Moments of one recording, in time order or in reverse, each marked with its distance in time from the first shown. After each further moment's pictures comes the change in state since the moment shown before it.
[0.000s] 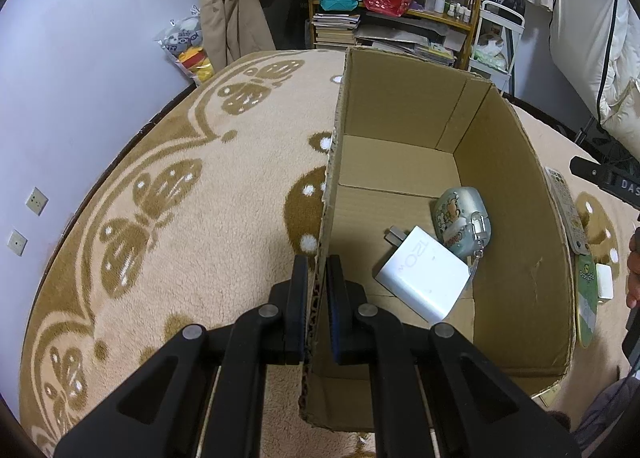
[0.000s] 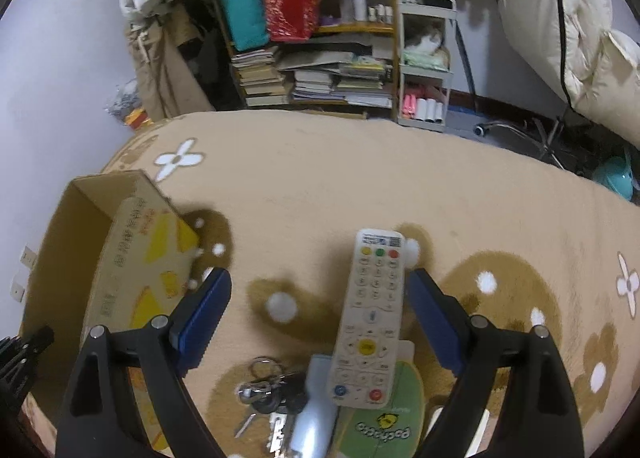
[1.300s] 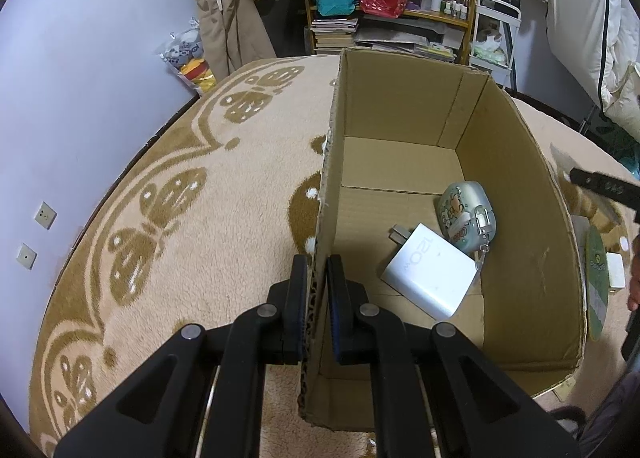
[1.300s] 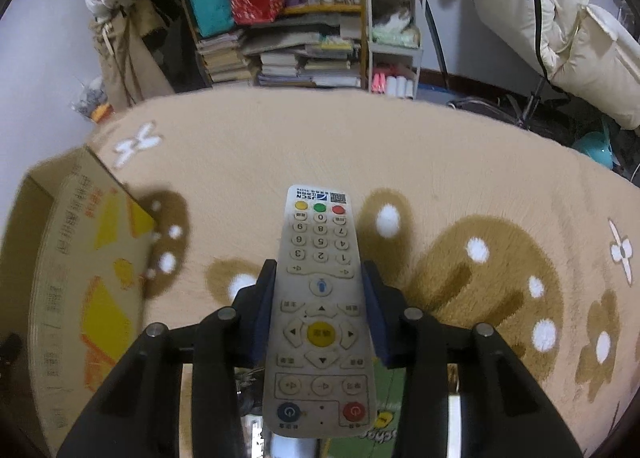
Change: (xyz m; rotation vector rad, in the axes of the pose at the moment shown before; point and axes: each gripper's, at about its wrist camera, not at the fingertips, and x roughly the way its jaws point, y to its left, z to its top) left arm -0.001 -0.006 -0.004 0.046 -0.027 0.041; right arm 0.006 -0.001 -0.014 0.054 0.030 -0.059
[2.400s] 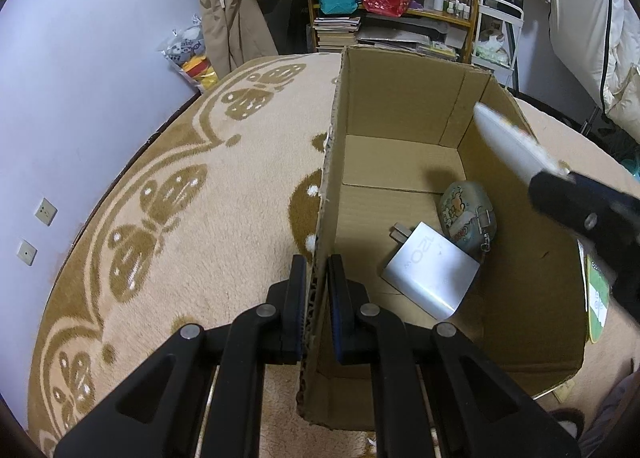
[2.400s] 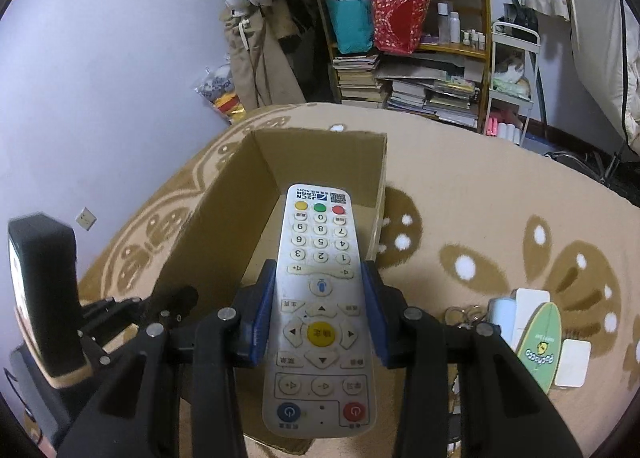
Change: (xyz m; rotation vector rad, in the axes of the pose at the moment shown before) left arm 0.003 0.000 -0.001 -0.015 0.009 -0.001; right arm -0.081 0.140 -0.051 -0.223 -0.072 0.271
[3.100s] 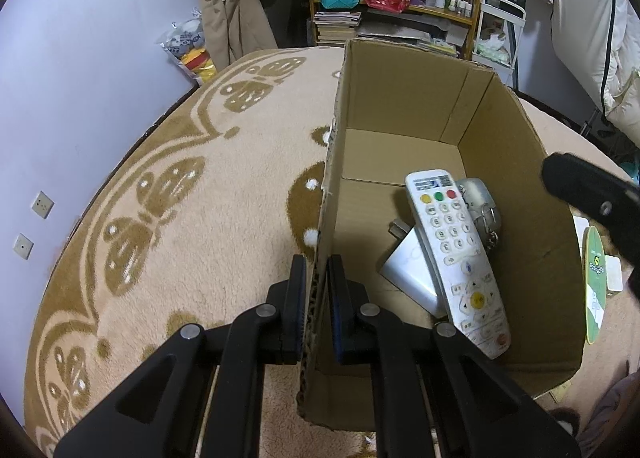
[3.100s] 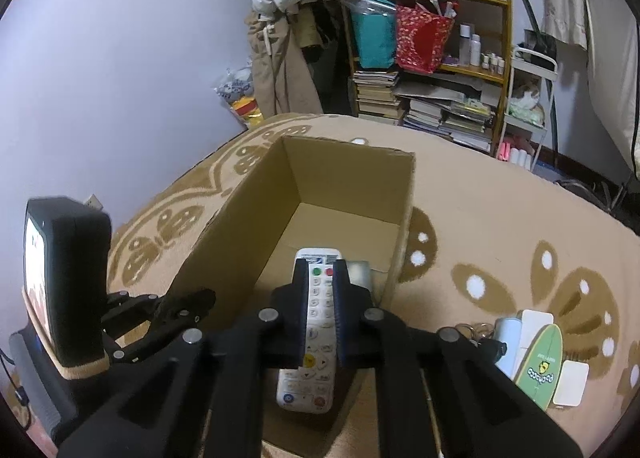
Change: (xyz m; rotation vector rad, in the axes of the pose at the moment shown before) left arm 0.005 0.005 0.000 -0.012 0.021 -0.013; right arm -0.010 0.007 0.003 -0.043 -0.043 0.035
